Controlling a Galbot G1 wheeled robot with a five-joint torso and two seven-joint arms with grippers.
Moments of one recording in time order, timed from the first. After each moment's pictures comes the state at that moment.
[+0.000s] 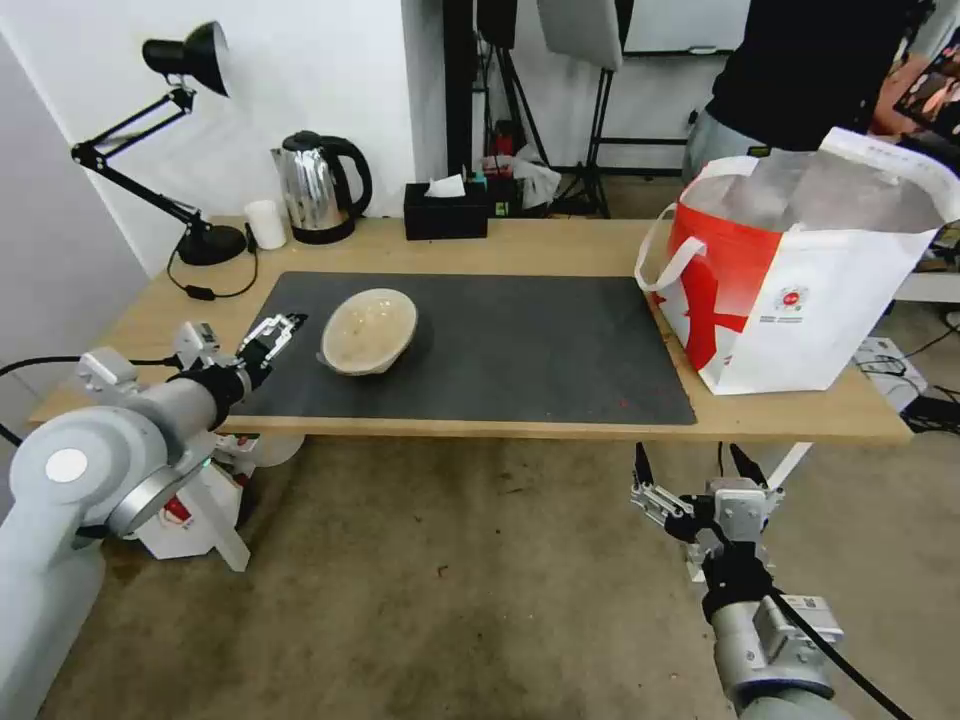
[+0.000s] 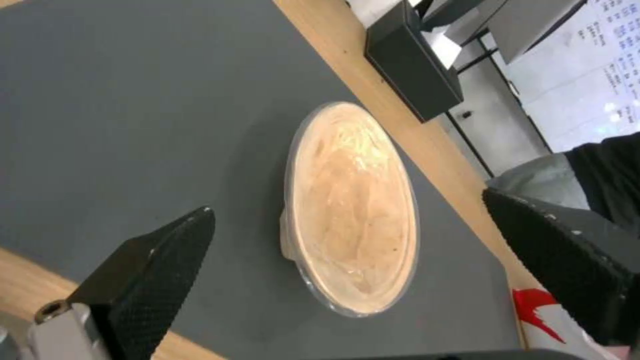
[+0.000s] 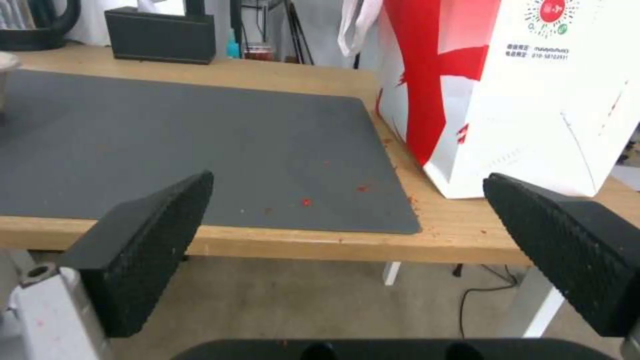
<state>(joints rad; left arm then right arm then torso) 1.11 -0.87 -0.63 -2.13 -1.89 0.35 -0.79 -1.61 0.67 0.05 2.45 0.39 -0.05 0.97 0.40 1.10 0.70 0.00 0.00</state>
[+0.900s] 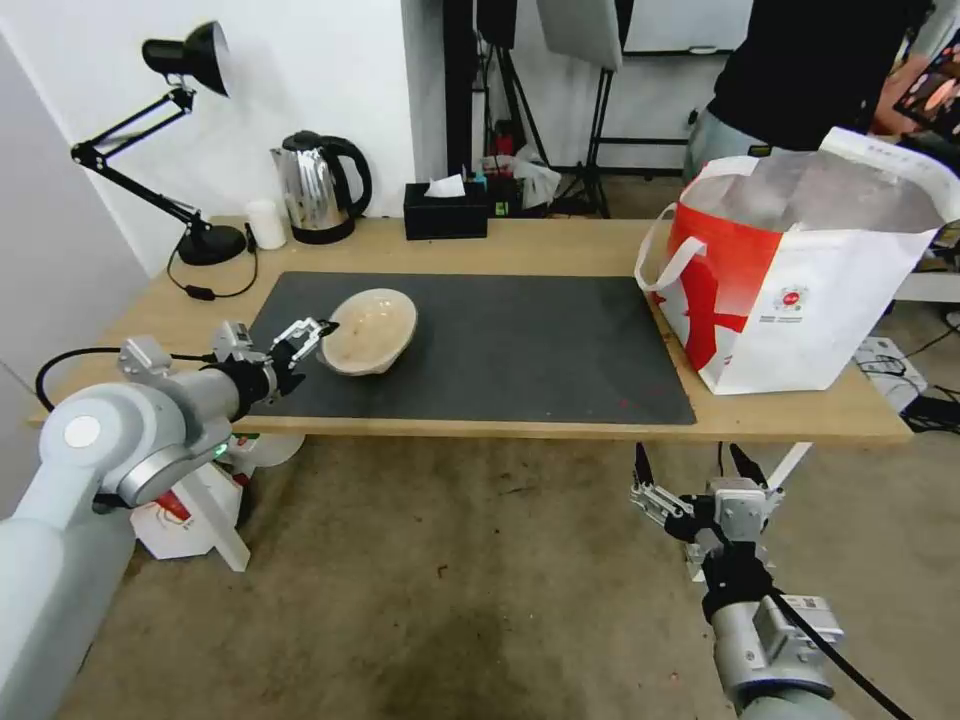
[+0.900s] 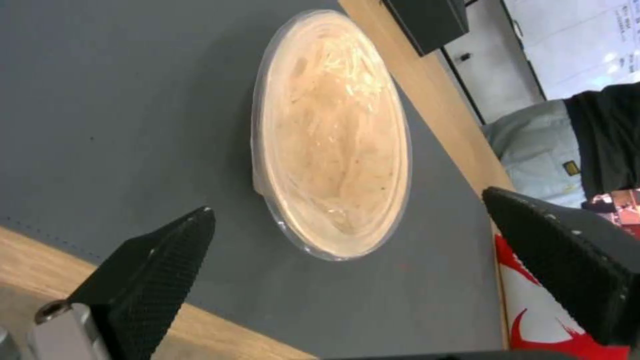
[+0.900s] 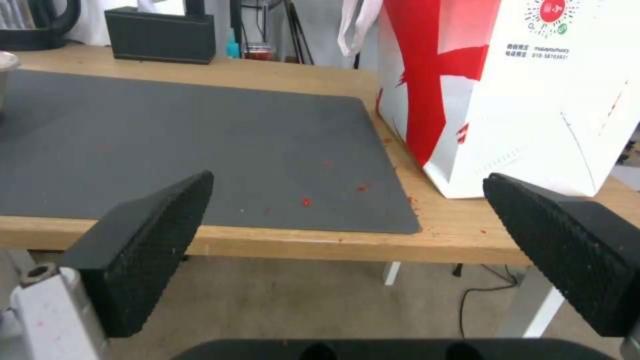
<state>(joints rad) 1.03 -0.91 -0.60 -2.08 -2.03 0.46 -0.86 -1.61 0.67 0.05 2.45 0.39 -0.05 0.97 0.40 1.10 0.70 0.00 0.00</state>
